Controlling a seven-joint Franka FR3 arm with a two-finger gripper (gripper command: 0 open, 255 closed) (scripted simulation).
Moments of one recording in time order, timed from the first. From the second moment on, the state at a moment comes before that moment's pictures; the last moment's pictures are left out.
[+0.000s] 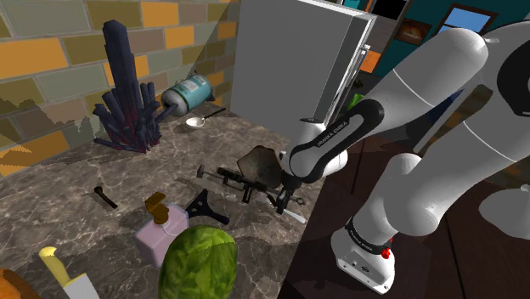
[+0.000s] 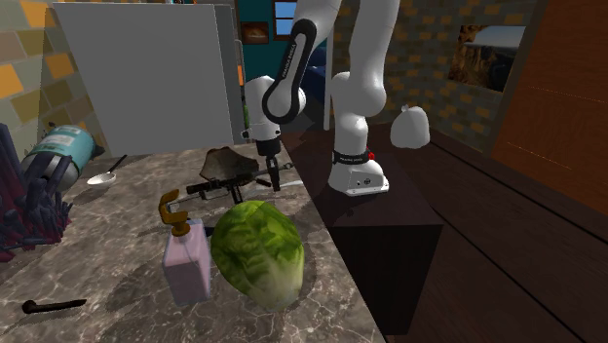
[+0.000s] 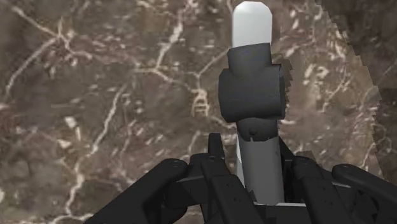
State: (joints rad) arm 0.25 -0.22 0.03 -3.02 0.50 2.67 -0.36
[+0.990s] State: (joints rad) arm 0.17 -0.51 0.06 -3.01 0.35 2.38 -0.22
